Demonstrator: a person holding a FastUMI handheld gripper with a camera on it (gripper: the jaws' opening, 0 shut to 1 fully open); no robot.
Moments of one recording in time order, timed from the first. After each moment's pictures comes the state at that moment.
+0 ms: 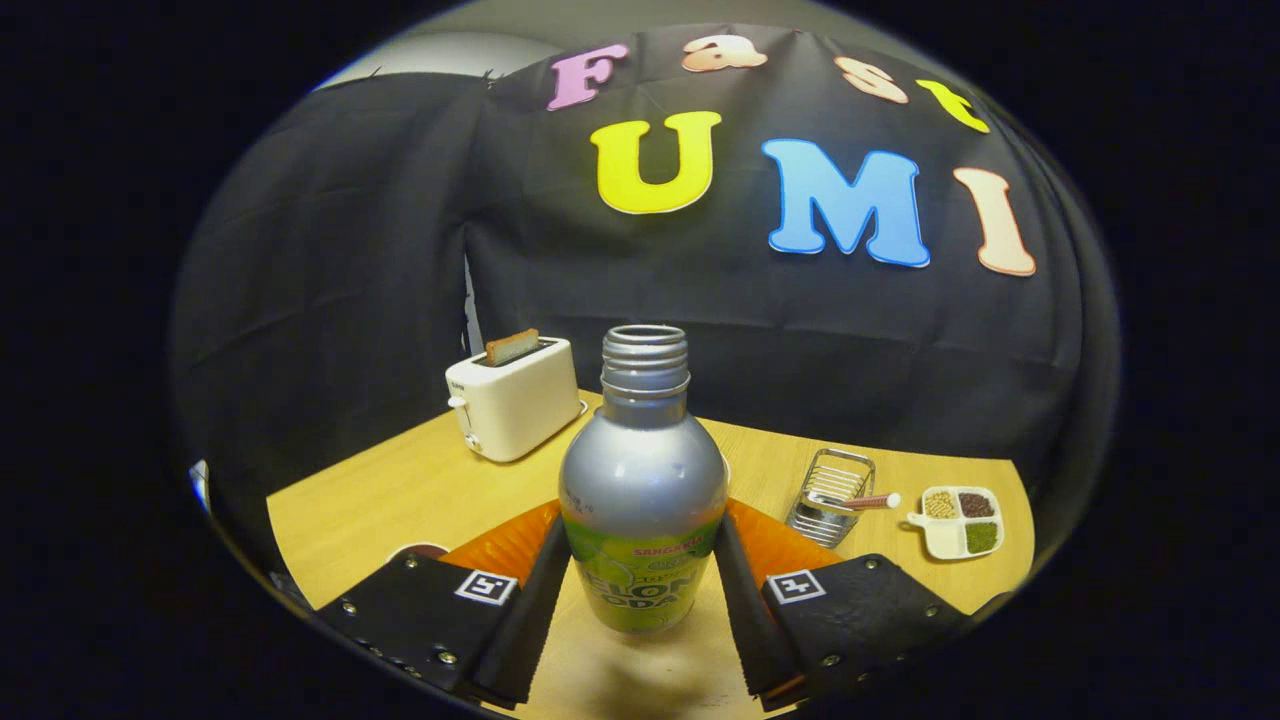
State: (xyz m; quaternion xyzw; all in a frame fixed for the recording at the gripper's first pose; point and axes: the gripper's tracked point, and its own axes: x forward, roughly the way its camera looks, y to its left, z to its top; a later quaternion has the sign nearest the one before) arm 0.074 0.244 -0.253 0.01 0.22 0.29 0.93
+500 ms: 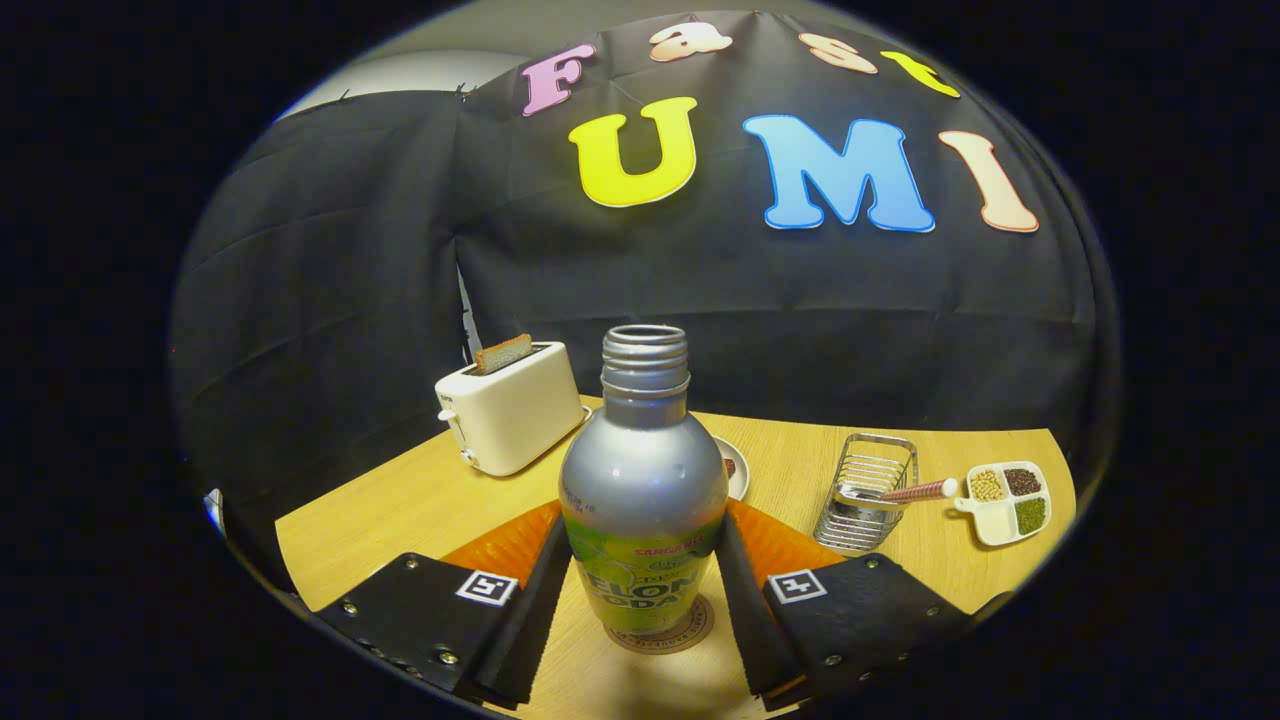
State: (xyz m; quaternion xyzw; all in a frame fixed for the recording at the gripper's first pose) arm 0.107 0.259 -0.291 0.03 0.22 0.30 0.93
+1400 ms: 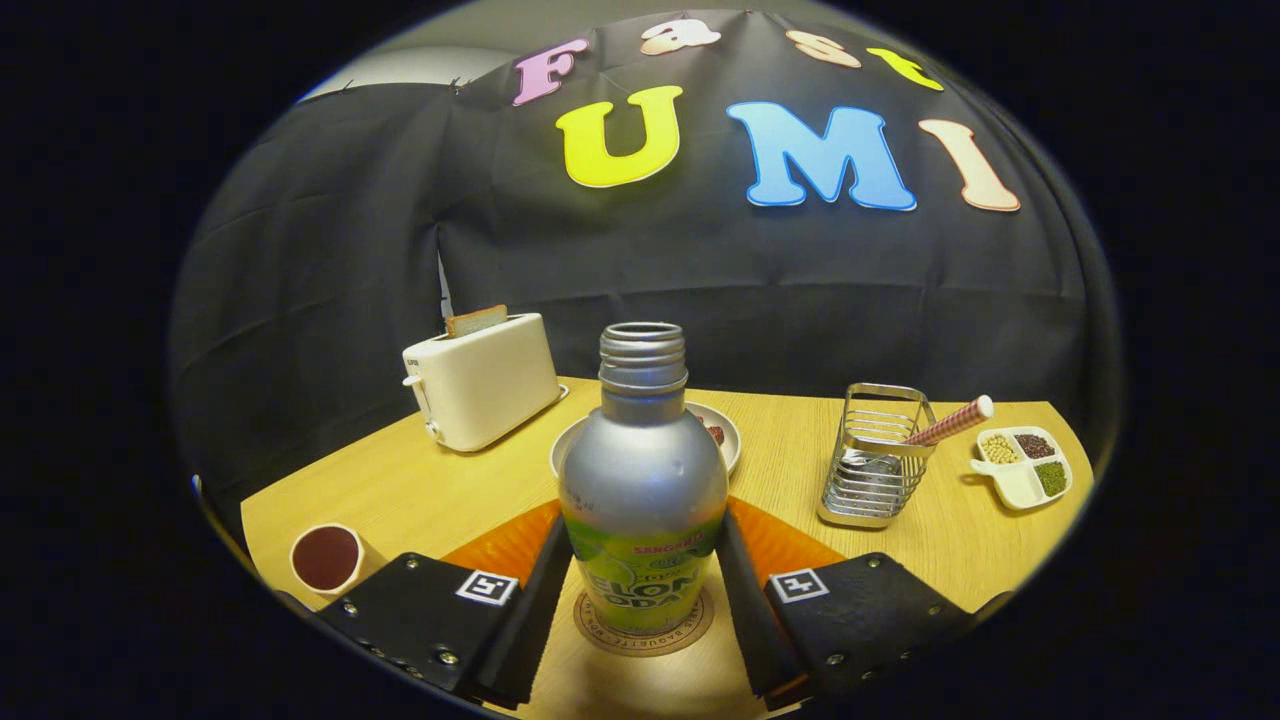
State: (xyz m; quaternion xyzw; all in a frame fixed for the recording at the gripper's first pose) arm 0.106 0.257 -0.346 0.02 0.21 0.27 0.94
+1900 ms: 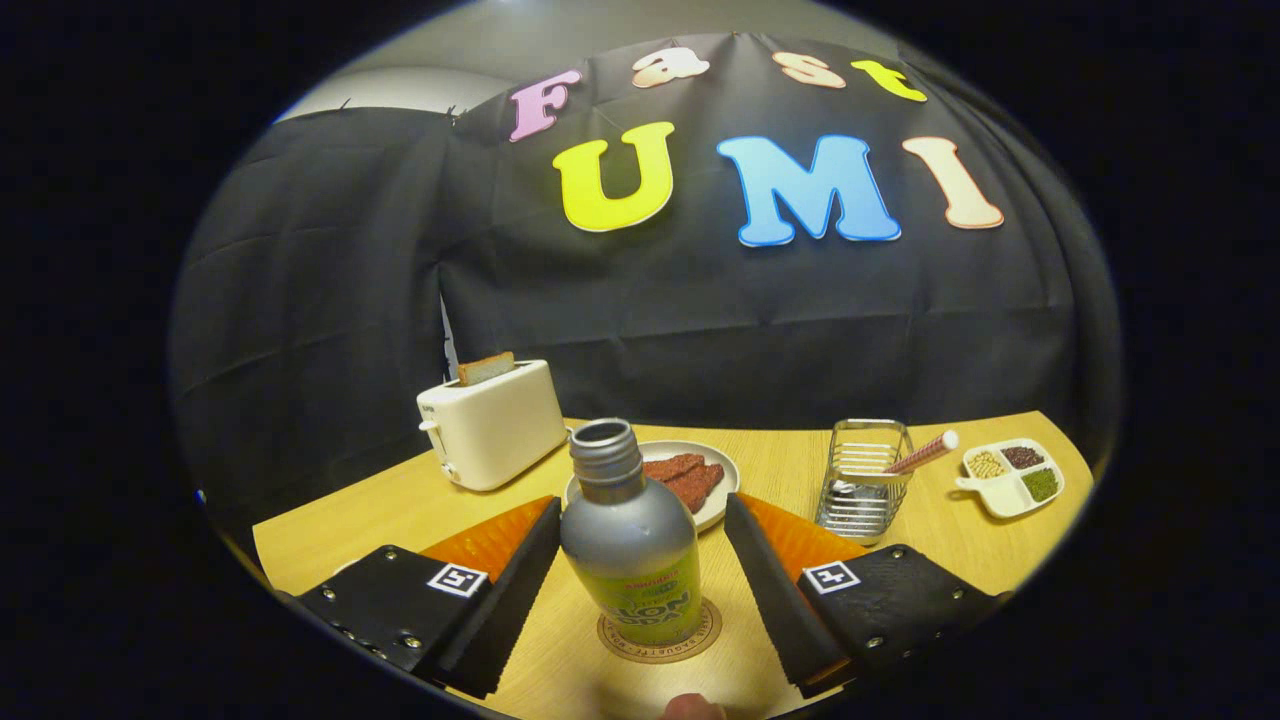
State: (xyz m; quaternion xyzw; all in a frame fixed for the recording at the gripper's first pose) arm 0.096 0.251 -0.286 0.05 0.15 0.26 0.95
